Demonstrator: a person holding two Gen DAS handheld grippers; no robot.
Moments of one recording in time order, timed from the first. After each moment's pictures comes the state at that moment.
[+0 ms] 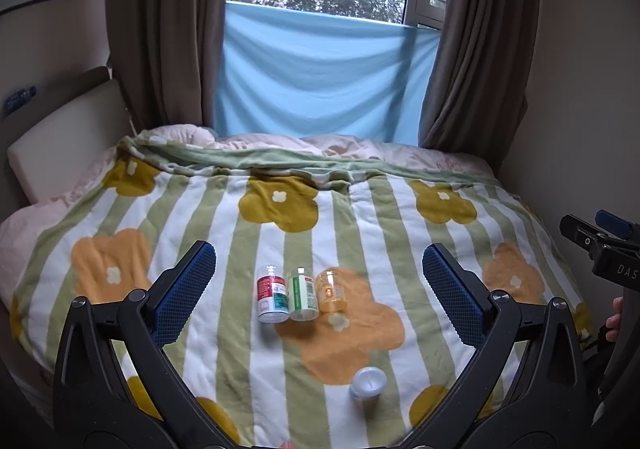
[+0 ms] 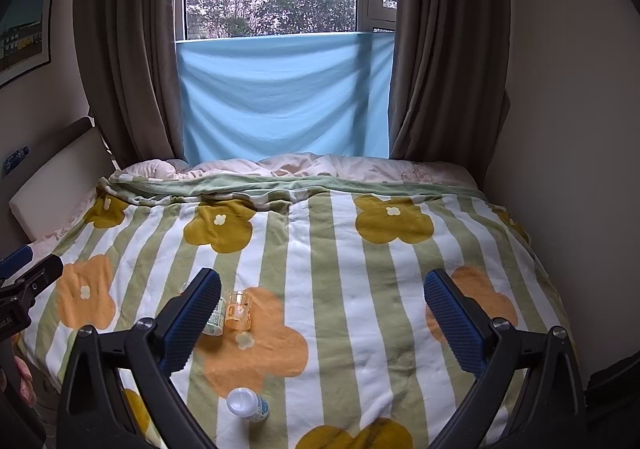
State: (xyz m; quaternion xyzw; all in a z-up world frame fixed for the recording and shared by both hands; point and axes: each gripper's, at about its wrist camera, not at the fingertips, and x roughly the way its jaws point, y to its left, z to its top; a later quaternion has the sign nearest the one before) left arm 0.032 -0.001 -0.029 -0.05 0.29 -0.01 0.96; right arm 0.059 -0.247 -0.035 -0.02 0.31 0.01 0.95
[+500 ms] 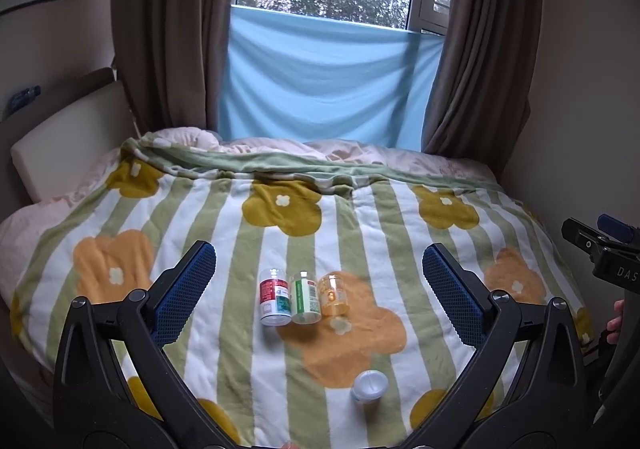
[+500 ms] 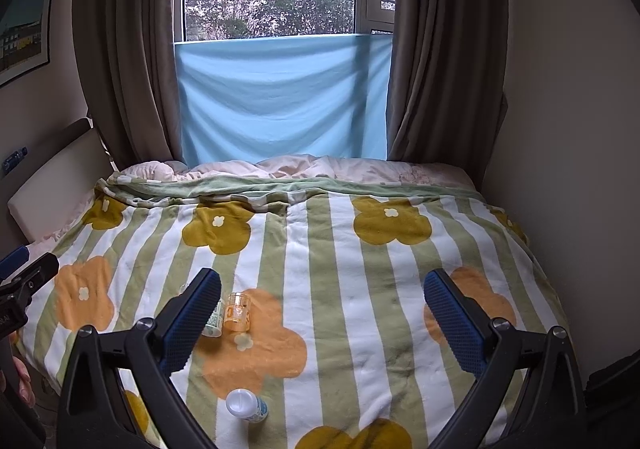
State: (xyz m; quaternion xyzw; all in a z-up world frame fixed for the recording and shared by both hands) left arm 0.032 -0.001 -0.030 -0.05 0.29 0.00 0.96; right arm 0.060 -0.247 -0.034 -0.02 0.31 0.01 0.95
